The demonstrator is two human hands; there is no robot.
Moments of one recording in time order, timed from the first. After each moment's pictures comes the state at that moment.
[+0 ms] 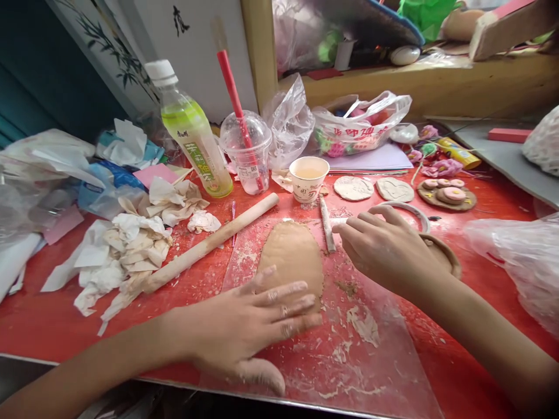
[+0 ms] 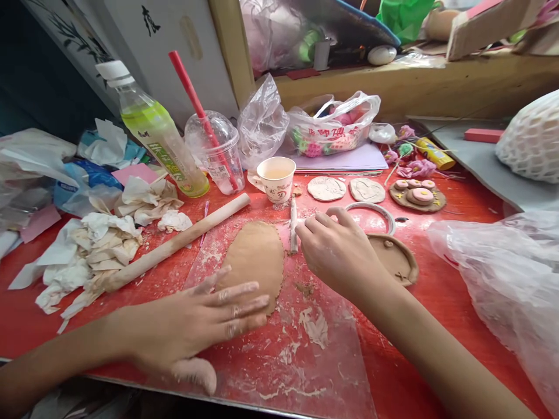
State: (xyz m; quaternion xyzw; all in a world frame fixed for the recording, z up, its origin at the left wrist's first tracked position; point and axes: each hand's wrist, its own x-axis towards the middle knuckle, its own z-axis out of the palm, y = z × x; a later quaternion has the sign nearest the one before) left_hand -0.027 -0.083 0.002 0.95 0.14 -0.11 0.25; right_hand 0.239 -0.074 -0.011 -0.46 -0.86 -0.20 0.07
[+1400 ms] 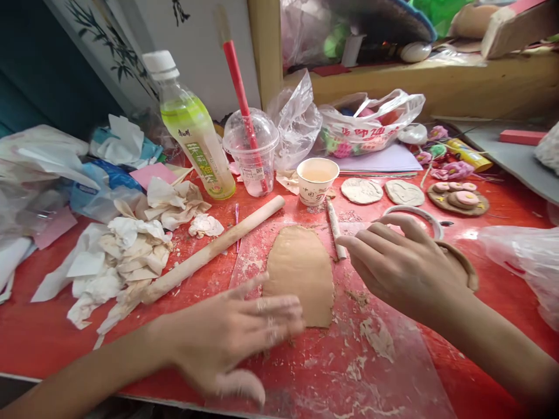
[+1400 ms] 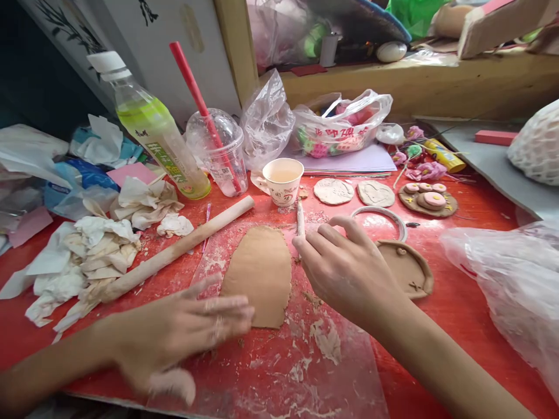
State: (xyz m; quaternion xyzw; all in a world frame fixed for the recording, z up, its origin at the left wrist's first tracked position) left_hand -0.055 -0.082 -0.001 0.96 0.11 -0.08 0.24; right_hand 0.230 -0.085 -0.003 -0.42 -0.87 -0.23 0.12
